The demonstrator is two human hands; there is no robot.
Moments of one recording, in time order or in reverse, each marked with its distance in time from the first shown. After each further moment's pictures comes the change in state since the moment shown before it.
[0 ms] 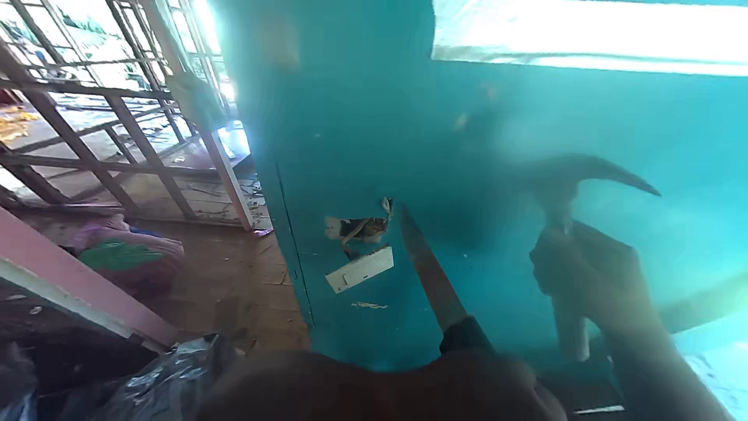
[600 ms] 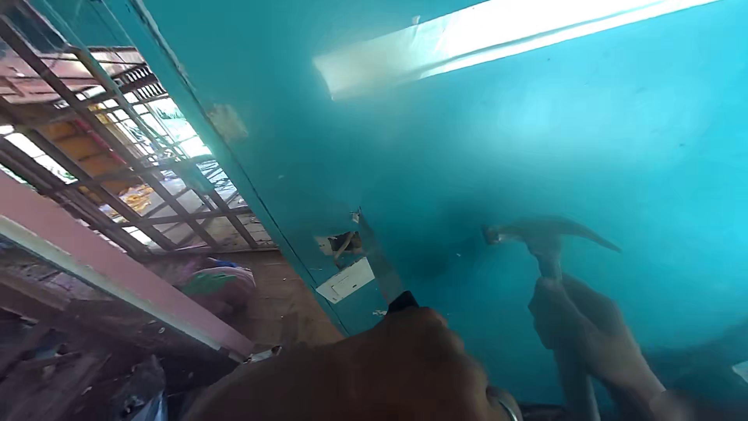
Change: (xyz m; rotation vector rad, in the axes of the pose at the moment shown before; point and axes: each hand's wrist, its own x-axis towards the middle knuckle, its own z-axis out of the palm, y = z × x) left_hand 0.044 -0.027 0.010 0.157 -0.403 0.226; right_hand -0.079 0.087 -0.009 0.392 0.101 0.317
